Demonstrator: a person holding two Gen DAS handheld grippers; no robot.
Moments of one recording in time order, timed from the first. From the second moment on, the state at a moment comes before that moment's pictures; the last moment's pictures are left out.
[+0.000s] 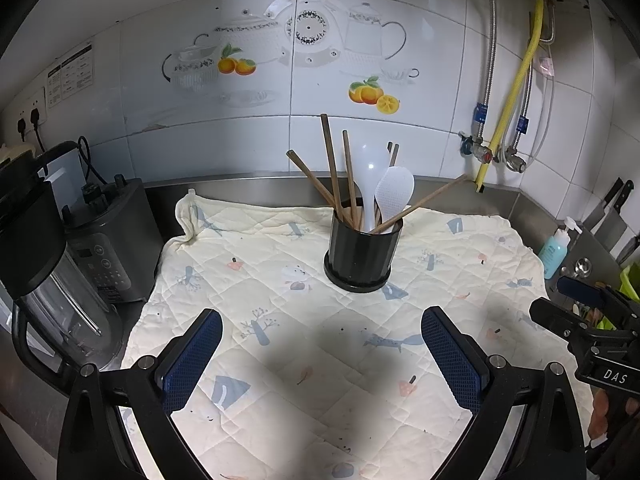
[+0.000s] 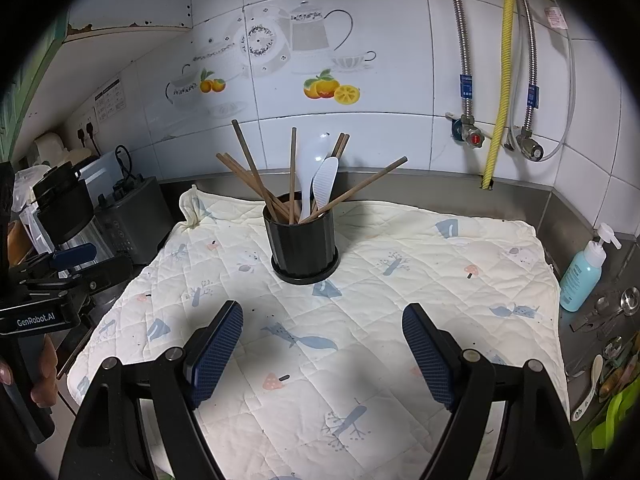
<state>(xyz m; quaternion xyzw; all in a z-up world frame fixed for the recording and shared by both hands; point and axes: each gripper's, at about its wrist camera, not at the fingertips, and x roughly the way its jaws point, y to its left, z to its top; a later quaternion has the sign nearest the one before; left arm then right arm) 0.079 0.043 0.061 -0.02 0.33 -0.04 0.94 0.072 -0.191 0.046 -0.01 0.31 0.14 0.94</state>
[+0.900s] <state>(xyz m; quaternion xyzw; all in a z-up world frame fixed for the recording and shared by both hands) 0.076 0.041 0.065 -0.02 0.32 -0.04 0.95 0.069 -0.196 0.054 0.00 0.29 0.15 0.95</state>
